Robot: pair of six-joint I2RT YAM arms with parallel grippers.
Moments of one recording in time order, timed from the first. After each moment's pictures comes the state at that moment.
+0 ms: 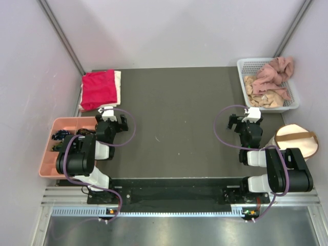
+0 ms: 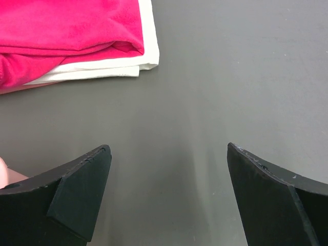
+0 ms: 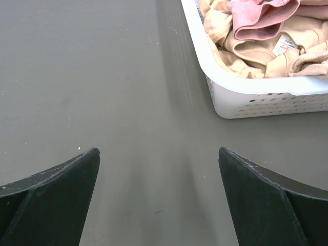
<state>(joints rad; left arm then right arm) 0.02 1.58 0.29 1.10 0.06 -0.03 0.02 1.36 0.19 1.05 0.11 0.03</state>
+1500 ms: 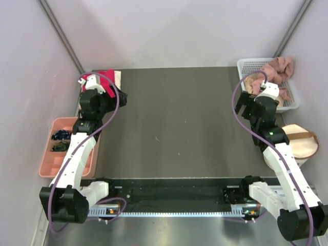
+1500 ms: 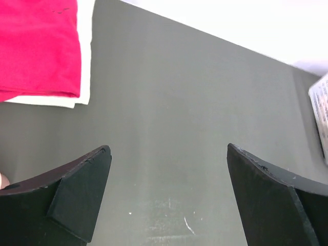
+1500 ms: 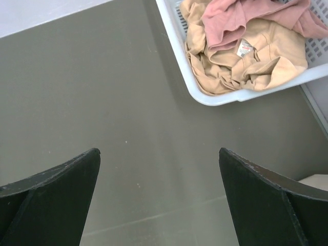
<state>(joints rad) -0.05 1.08 0.93 -0.14 0.09 -0.45 0.16 0.90 0.87 -0.35 0.34 0.28</state>
